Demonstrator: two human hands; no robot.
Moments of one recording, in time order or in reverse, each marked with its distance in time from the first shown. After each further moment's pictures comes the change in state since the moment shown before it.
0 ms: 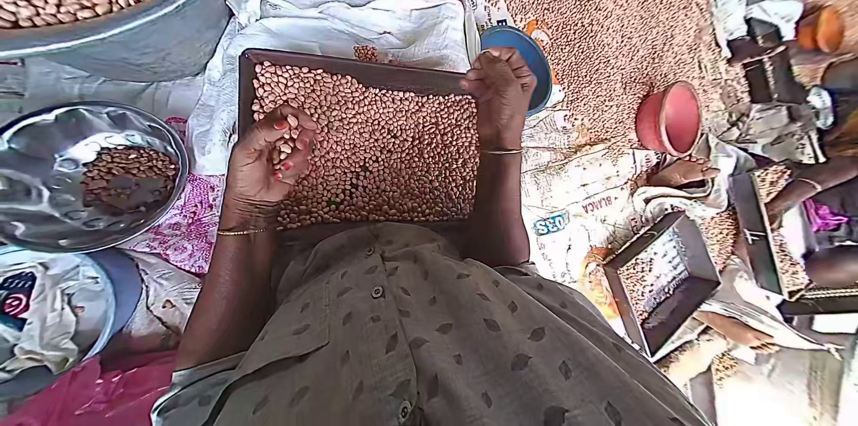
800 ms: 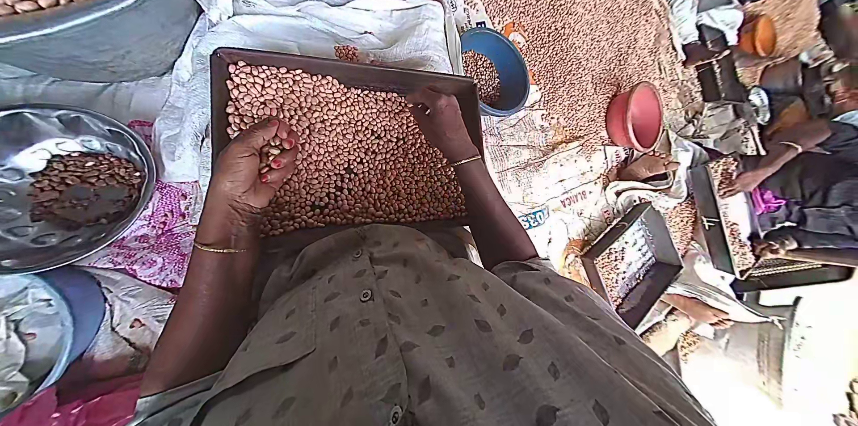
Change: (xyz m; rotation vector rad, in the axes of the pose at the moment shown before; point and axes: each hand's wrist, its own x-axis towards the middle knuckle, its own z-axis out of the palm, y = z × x) left_hand 0.008 -0.003 0.009 0.099 0.404 -0.258; right_hand -0.013 0.040 -0.005 -1.269 -0.532 -0.129
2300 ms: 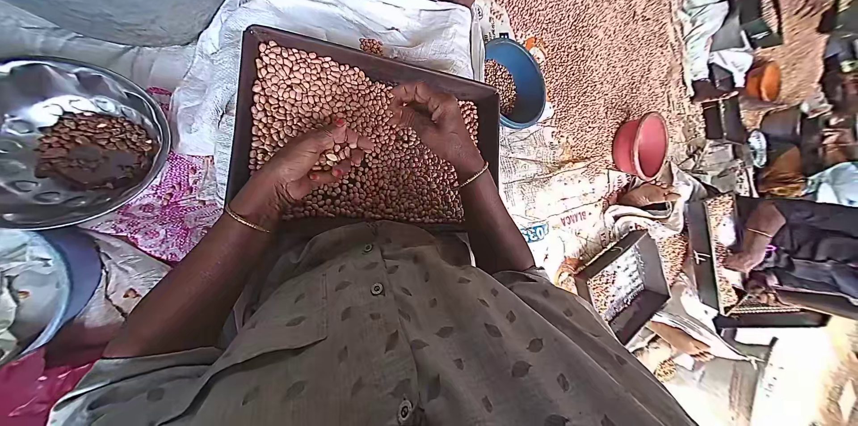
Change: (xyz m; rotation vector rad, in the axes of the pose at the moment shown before) left_hand 0.002 -0.011 0.018 0.272 -0.226 -0.270; right_hand -0.001 -0.055 0.001 0.653 -0.179 -0.203
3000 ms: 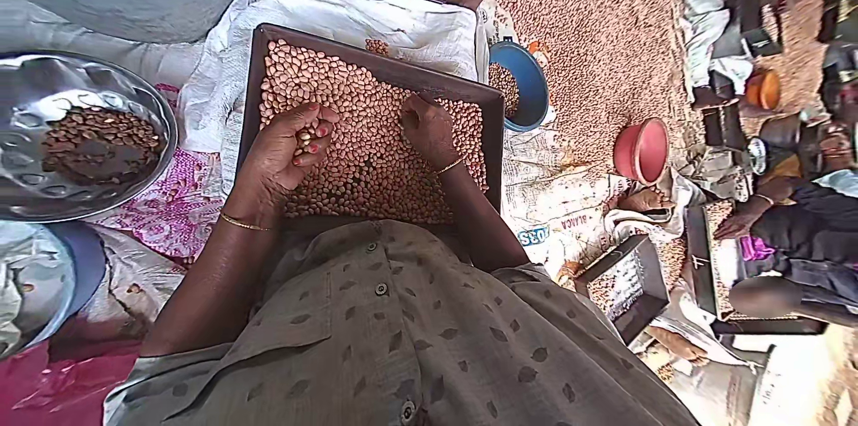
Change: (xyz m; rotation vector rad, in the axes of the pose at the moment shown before) left_hand -0.008 0.002 -0.016 -0.279 0.154 0.265; right_hand 0.008 0.057 0.025 -0.742 0.170 0.201
